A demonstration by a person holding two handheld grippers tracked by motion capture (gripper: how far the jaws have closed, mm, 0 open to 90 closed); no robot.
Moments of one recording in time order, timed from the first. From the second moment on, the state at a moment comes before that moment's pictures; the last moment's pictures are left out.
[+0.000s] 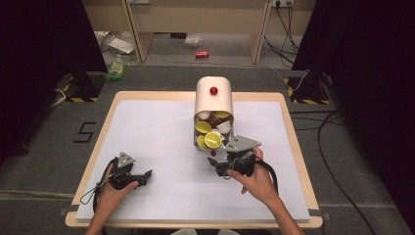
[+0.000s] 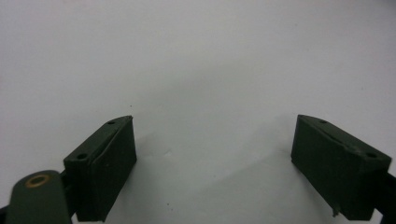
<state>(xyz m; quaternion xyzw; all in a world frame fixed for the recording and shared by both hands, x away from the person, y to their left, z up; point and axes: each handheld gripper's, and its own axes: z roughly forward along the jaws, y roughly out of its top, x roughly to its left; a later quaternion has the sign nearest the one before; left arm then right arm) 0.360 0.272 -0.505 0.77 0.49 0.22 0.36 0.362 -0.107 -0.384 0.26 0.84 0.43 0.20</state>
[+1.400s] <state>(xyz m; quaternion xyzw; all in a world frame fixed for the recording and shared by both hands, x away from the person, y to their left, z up) 0.360 0.272 -0.505 0.77 0.49 0.22 0.36 0.372 -0.101 -0.375 0.29 0.81 0.46 0.20</state>
